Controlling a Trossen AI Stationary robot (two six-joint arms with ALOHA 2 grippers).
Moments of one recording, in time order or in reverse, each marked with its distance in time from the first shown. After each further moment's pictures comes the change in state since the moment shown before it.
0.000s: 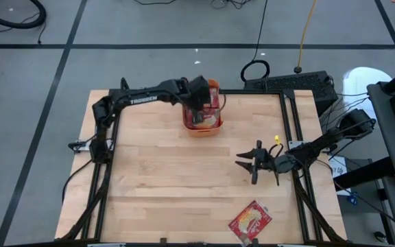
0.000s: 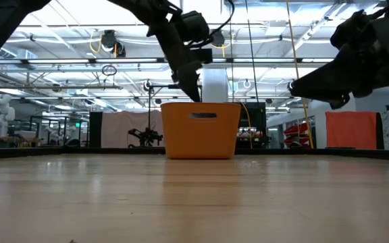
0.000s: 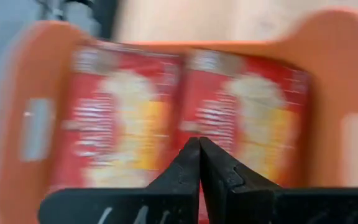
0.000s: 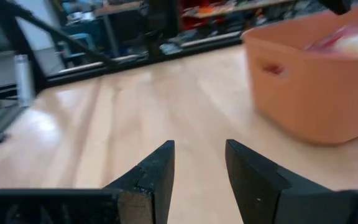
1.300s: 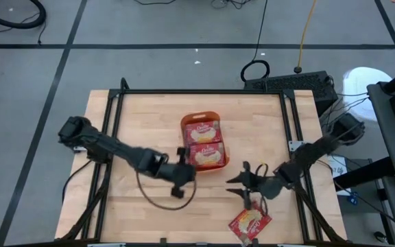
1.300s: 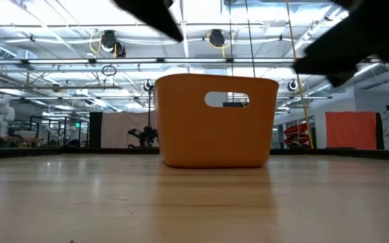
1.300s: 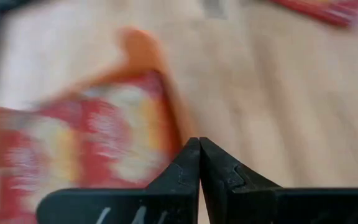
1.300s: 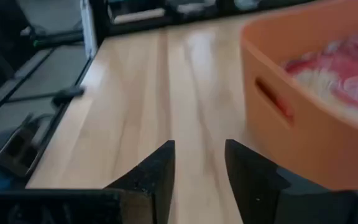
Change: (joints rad) left arm -0.755 -0.313 -0.418 0.231 -0.282 -0.301; right arm 0.201 0.182 0.417 -0.469 -0.069 0.161
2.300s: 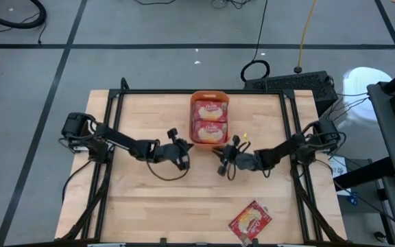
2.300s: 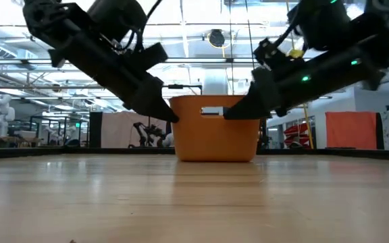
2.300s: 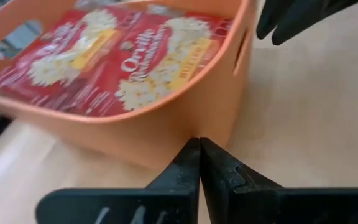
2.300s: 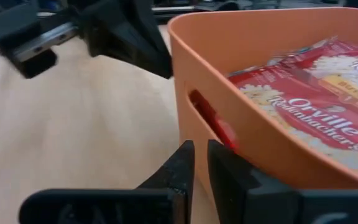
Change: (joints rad) left arm 0.234 -0.006 -0.643 0.914 -0.176 -0.063; right arm -0.432 0.317 0.002 0.375 0.053 -0.257
